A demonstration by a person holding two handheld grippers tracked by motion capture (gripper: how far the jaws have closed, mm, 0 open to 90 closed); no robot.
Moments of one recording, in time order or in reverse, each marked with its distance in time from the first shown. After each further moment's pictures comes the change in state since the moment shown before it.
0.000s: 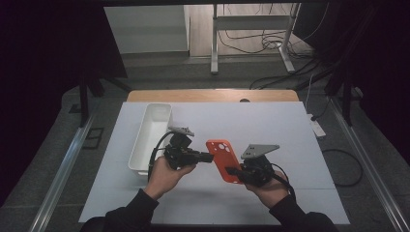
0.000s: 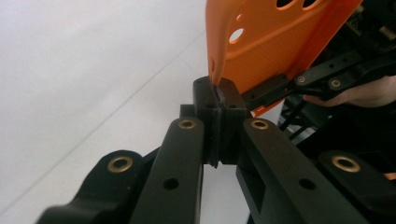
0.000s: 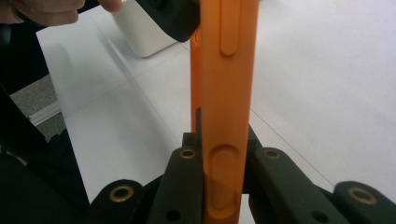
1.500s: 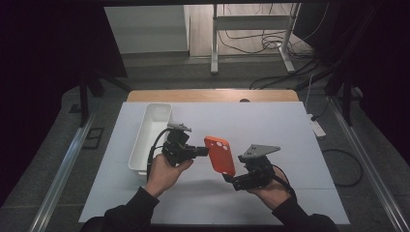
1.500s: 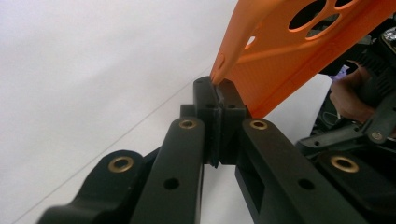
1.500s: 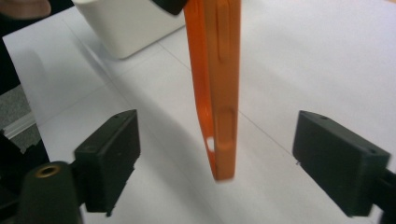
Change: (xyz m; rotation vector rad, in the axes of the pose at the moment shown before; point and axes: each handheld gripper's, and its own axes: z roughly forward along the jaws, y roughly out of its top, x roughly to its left) left arm 0.005 0.005 -0.006 -0.034 0.154 -0.046; right arm -0.001 -0.004 0.001 0.002 -0.085 0.038
